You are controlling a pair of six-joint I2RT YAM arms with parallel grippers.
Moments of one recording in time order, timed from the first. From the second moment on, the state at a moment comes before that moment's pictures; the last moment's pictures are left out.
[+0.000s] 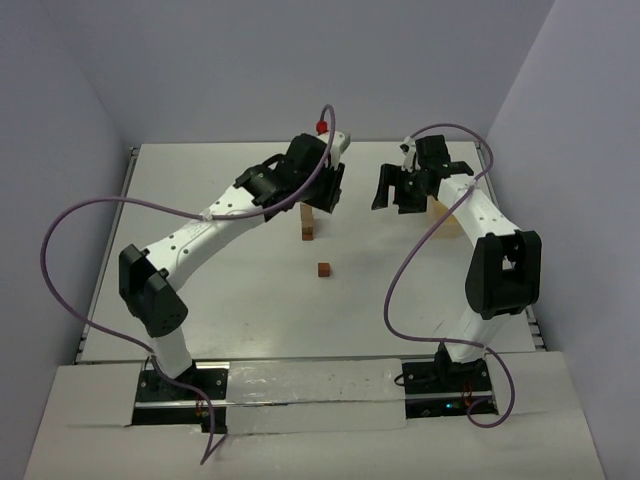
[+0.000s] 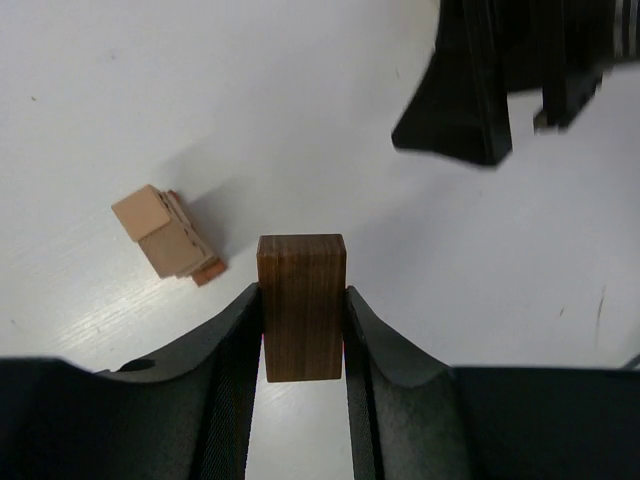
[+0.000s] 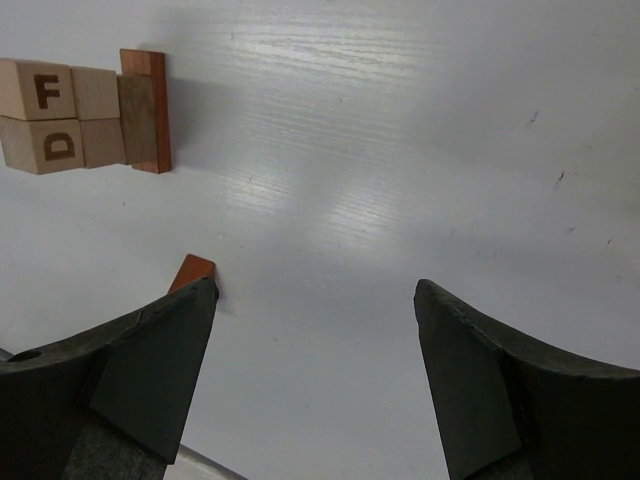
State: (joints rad) left arm -0.82 1.80 1.83 -0.69 -0.13 -0.25; right arm 0.11 1.71 1.40 -0.68 -0.33 0.22
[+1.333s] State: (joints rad) left arm -0.64 2.13 2.07 -0.90 -0.20 -0.56; right arm 0.11 1.76 1.44 -0.69 -0.25 0.25
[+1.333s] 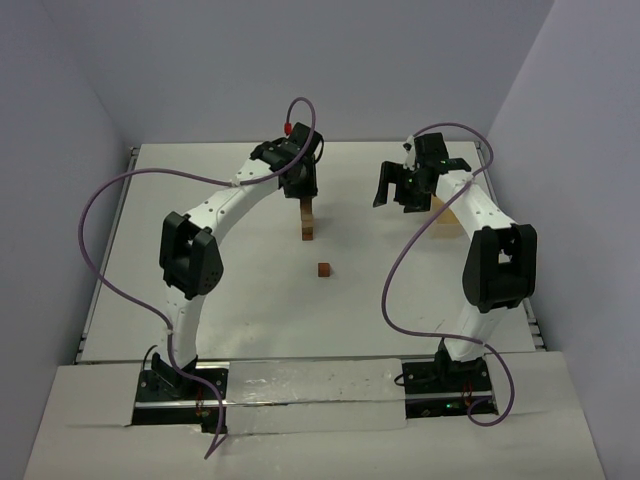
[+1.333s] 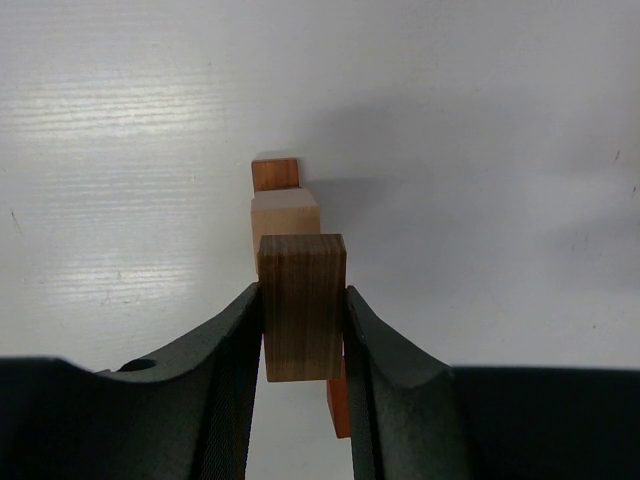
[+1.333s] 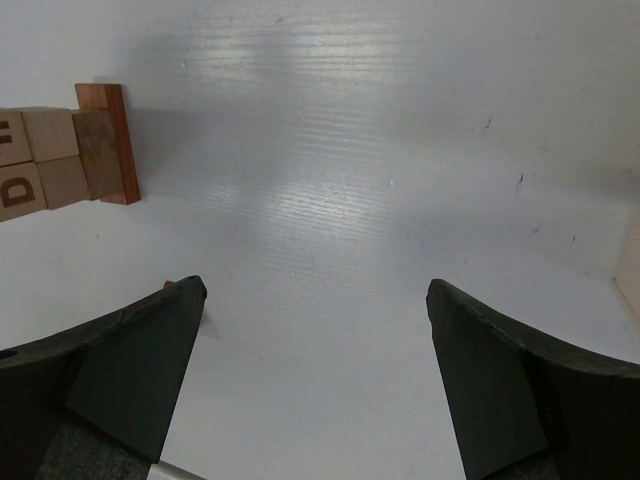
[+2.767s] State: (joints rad) left arm -0.63 2.16 2.07 -0.90 -0.21 -0.56; right arm 0.11 1.77 1.45 -0.70 -0.25 0.26
